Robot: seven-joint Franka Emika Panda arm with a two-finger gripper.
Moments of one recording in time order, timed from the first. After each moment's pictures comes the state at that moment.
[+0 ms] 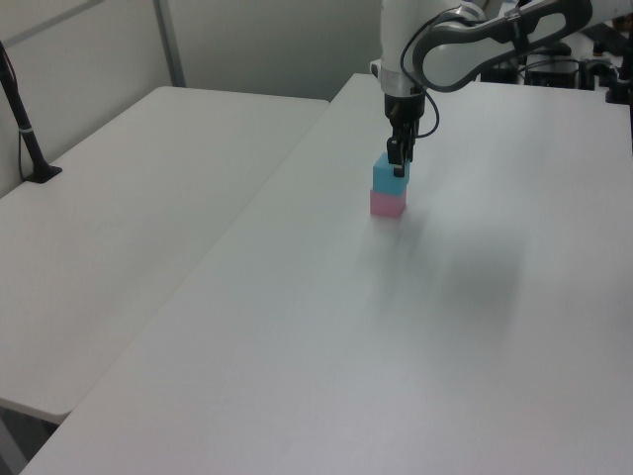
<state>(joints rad) 0.00 0.41 0.03 -1.57 -0.12 2.01 0.05</state>
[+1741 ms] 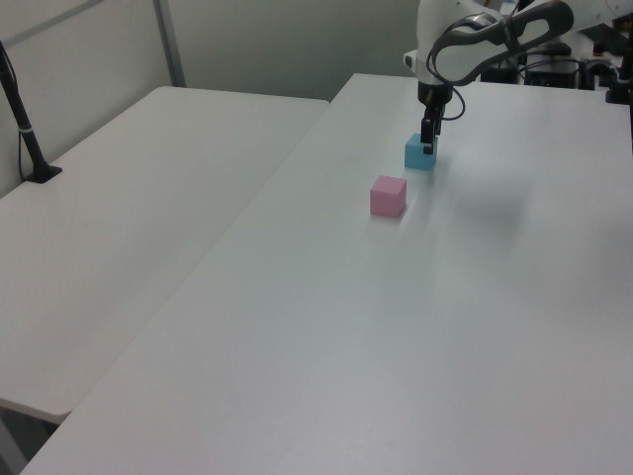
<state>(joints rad) -0.30 0.54 0.03 -1.53 -0.17 2.14 -0.27</state>
